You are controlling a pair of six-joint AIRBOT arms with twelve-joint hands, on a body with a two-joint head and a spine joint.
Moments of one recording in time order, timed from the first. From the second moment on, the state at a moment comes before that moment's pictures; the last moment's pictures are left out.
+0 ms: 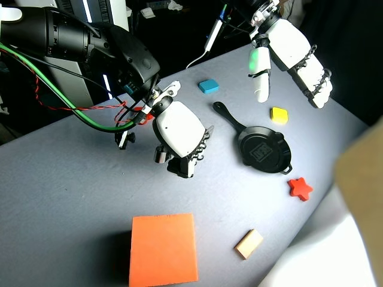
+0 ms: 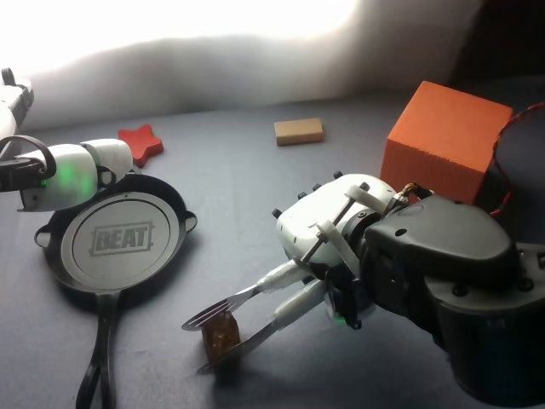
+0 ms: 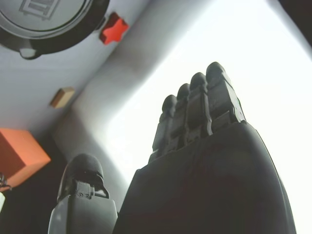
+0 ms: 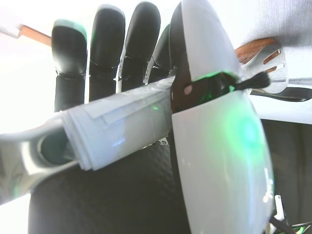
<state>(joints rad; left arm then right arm) 0.29 -0.73 0.54 -1.59 -1.16 2.23 -0.28 -1.41 0.86 1.79 0.82 -2.76</state>
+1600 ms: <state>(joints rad) 0.25 -0.71 0.57 -1.59 -1.16 2.26 -0.25 -1.38 0.85 1.79 0.83 -2.78</state>
